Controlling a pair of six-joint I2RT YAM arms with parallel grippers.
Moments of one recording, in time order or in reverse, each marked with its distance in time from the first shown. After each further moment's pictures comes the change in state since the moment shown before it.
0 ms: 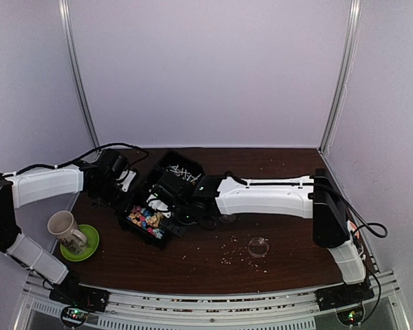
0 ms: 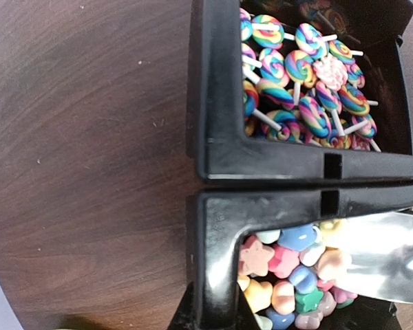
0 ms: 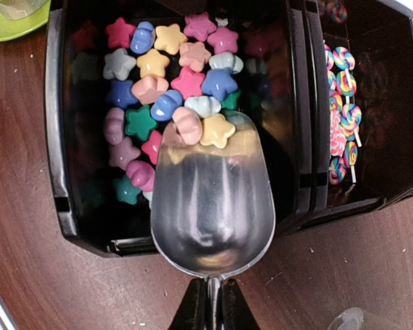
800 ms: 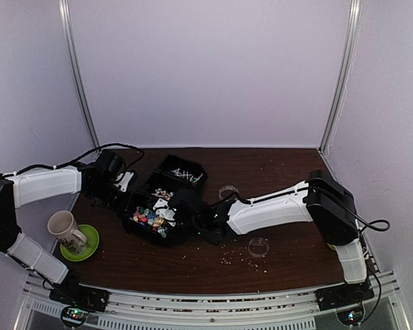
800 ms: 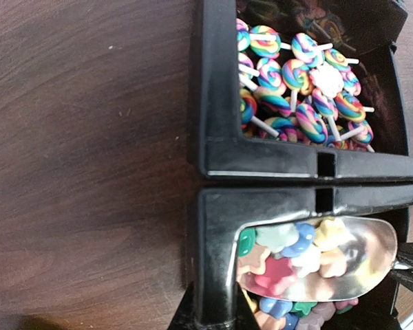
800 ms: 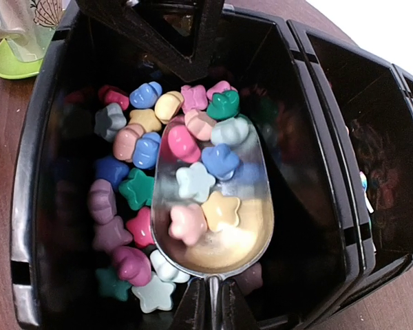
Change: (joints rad) left arm 0.061 0.000 -0.027 0.029 0.168 -0.072; right arm -0.006 -0.072 -0.431 0.688 -0.022 -0.077
